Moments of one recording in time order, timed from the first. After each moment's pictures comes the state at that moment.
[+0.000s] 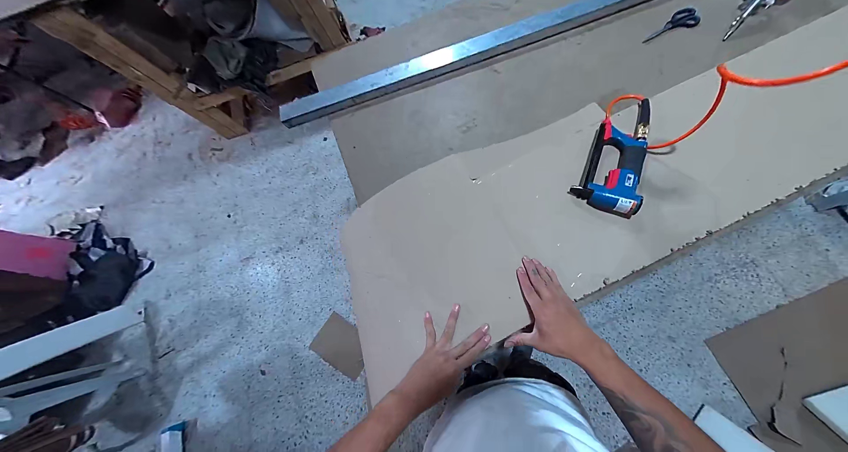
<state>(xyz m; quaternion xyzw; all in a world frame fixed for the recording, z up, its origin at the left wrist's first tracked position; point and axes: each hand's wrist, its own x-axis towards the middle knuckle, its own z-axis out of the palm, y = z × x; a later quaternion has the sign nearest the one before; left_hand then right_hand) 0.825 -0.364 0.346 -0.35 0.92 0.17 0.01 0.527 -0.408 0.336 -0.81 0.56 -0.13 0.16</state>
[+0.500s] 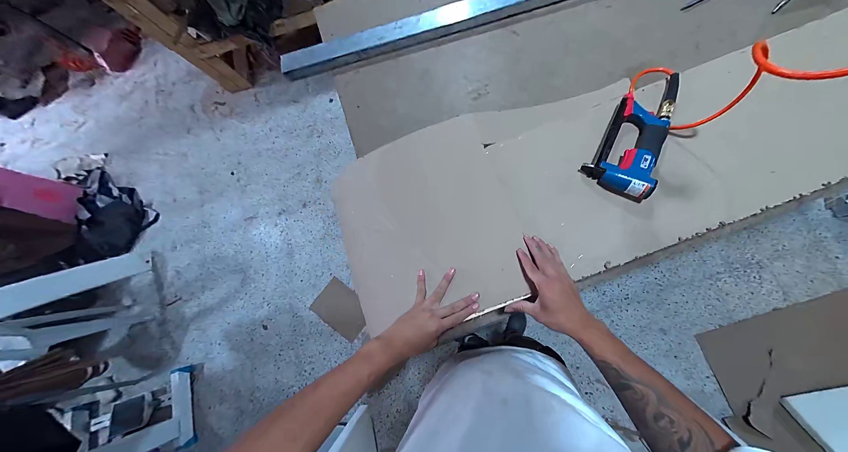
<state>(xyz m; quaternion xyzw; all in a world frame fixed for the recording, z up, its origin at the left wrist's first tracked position) 0.841 -0.388 0.344 -0.31 0.93 0.17 0.04 0.512 -0.413 0.327 -0.81 0.51 -0.19 0.19</state>
